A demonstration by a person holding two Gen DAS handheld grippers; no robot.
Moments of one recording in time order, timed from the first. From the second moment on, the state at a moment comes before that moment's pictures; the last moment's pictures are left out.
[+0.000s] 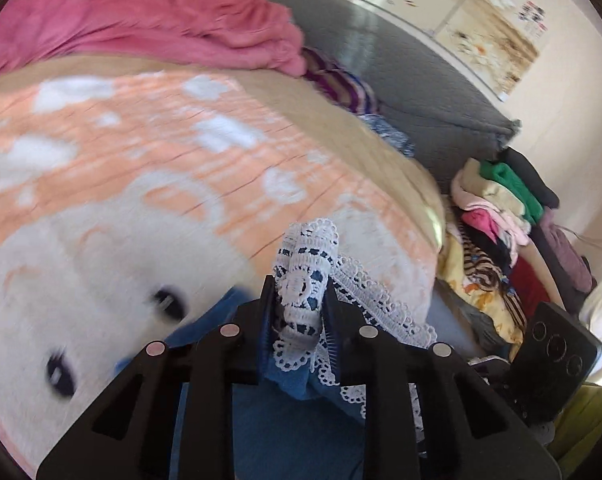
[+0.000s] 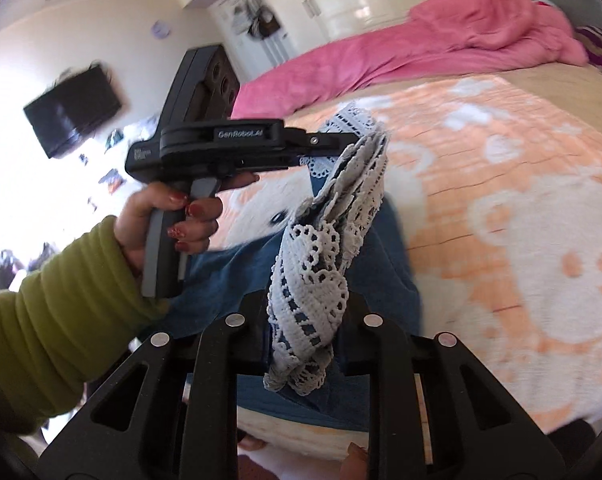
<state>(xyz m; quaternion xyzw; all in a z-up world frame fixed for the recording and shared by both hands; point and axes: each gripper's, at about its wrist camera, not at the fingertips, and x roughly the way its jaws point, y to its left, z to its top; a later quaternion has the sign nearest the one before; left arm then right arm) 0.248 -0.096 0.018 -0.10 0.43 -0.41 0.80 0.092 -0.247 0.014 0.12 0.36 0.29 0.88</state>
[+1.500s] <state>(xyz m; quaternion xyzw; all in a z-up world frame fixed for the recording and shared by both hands) 0.220 0.006 -0.048 -0.28 0.45 -0.29 0.79 0.251 -0.237 -0.042 0.15 0.50 0.29 0.80</state>
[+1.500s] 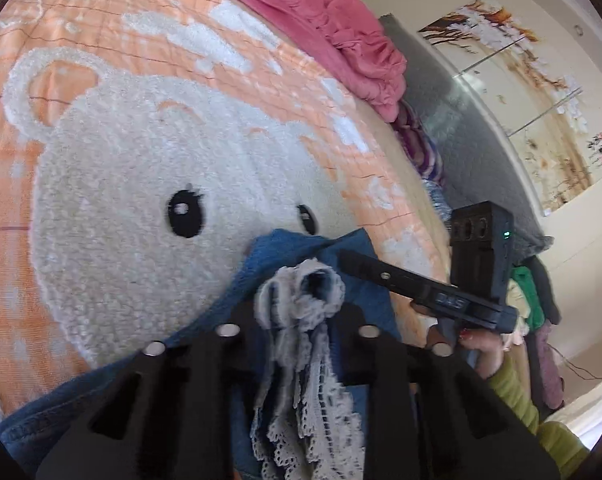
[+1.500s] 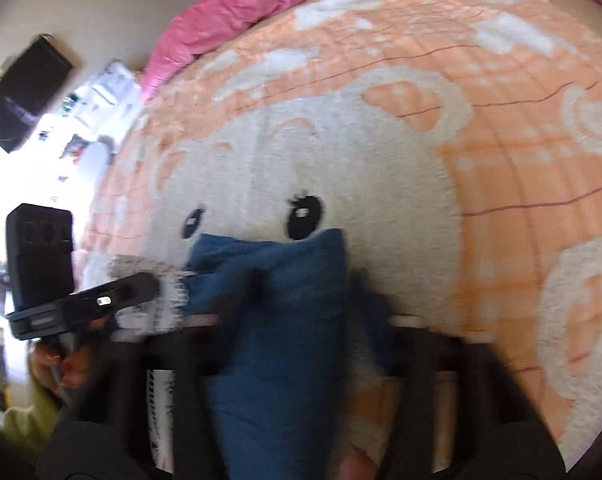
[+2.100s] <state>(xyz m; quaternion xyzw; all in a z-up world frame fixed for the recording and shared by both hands) 0.225 0.004 -0.046 -0.21 0.45 -0.22 0.84 0.243 -0.235 -0.034 0.09 0.47 0.25 0.84</state>
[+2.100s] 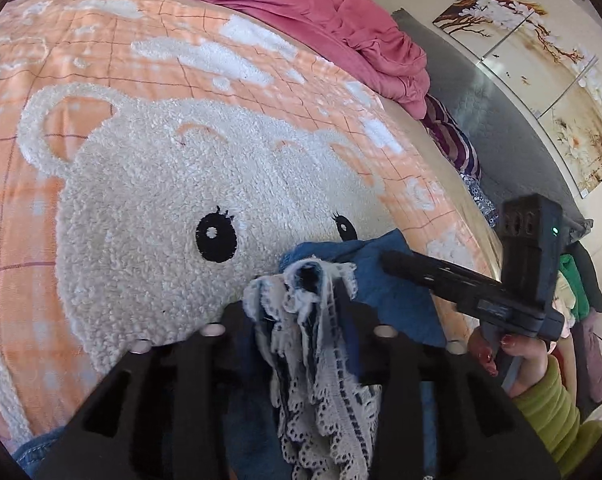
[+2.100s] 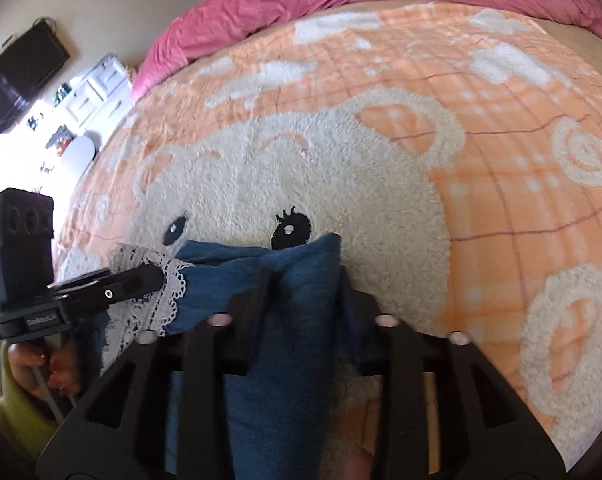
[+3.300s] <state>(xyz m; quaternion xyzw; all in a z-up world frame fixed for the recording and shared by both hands) 0.053 -0.003 -0.031 -0.23 0.47 -0.17 0.84 0.087 -0.260 -0.011 0.02 0.43 0.25 0.87</state>
